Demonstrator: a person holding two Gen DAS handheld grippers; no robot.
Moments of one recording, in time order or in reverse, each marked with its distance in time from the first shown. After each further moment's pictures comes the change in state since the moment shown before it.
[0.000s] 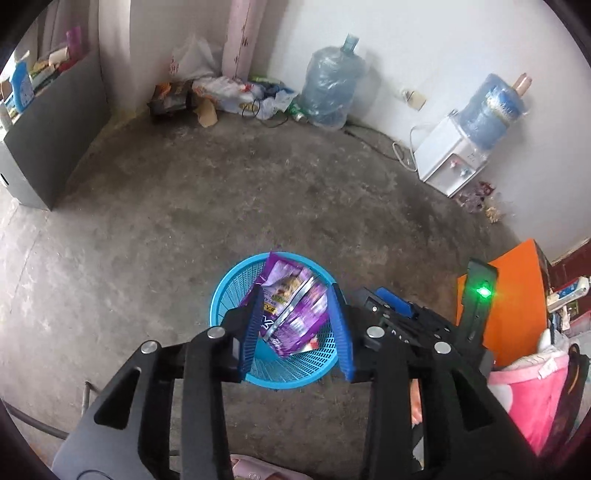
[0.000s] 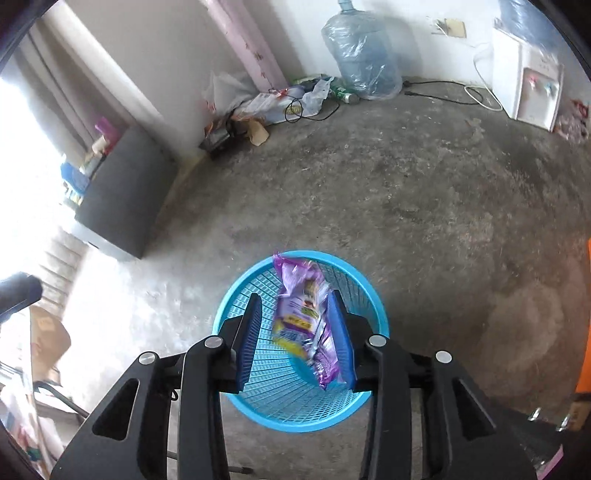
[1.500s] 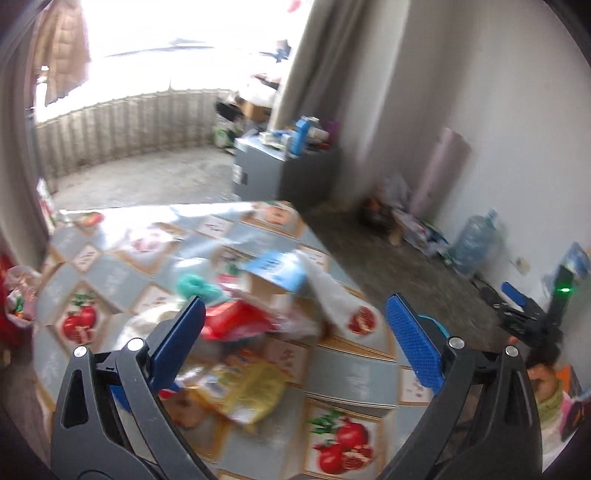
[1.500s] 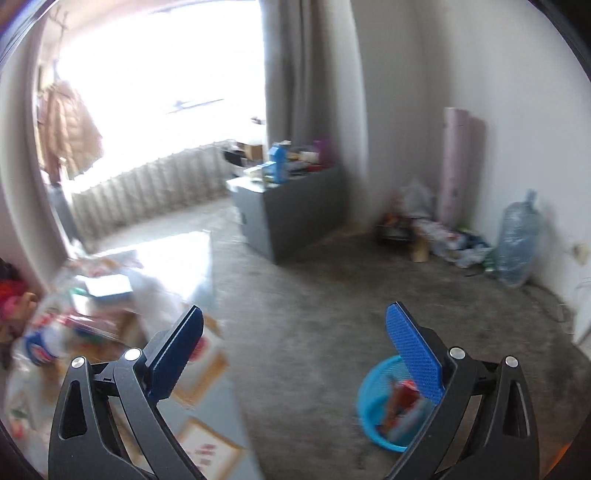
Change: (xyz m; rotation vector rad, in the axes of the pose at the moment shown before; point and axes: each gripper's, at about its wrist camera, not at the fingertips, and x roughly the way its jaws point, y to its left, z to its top) left arm -0.422 0.145 -0.307 -0.477 -0.533 0.512; right arm -0.234 0.267 -0.120 -0.725 -0.283 0.337
